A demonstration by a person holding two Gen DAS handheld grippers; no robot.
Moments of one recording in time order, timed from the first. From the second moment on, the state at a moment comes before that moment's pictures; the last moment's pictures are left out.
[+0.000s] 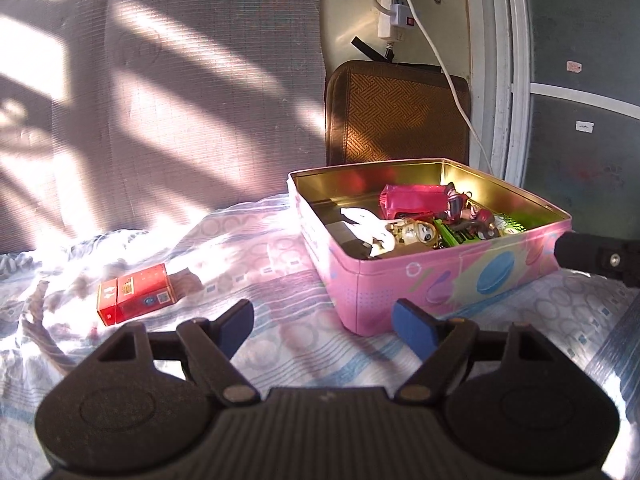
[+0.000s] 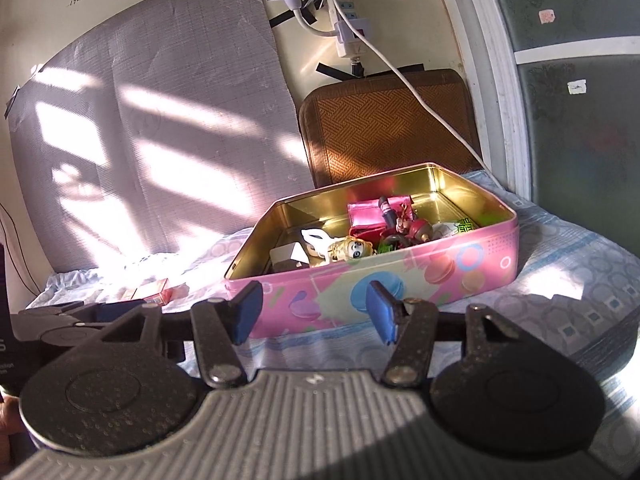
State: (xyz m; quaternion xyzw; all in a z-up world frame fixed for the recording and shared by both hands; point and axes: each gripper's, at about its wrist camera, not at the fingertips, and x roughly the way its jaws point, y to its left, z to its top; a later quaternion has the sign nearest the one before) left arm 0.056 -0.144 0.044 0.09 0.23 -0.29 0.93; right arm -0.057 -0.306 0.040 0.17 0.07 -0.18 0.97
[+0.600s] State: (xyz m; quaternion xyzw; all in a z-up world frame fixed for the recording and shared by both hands) left arm 0.120 -0.059 0.019 0.06 0.25 -0.21 0.94; right arm -0.004 -0.253 0.053 0.07 0.06 -0.13 0.99
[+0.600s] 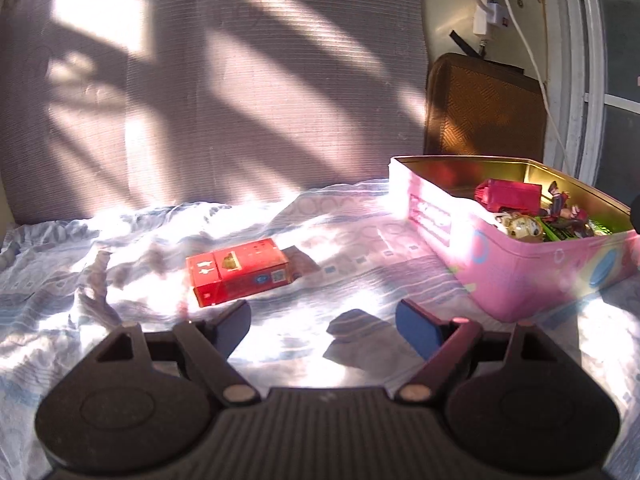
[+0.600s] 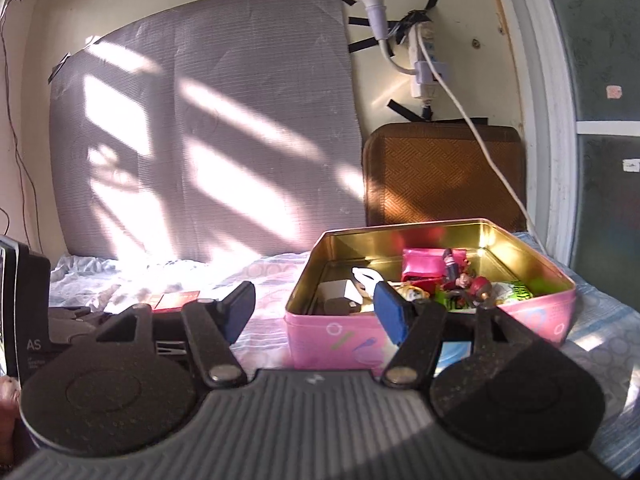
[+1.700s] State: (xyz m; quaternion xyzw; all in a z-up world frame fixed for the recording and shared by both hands) left arm 0.185 0.082 0.015 -0.19 0.26 -0.06 0.95; right arm 0.257 -0.163 0.015 0.01 0.29 0.01 0.96
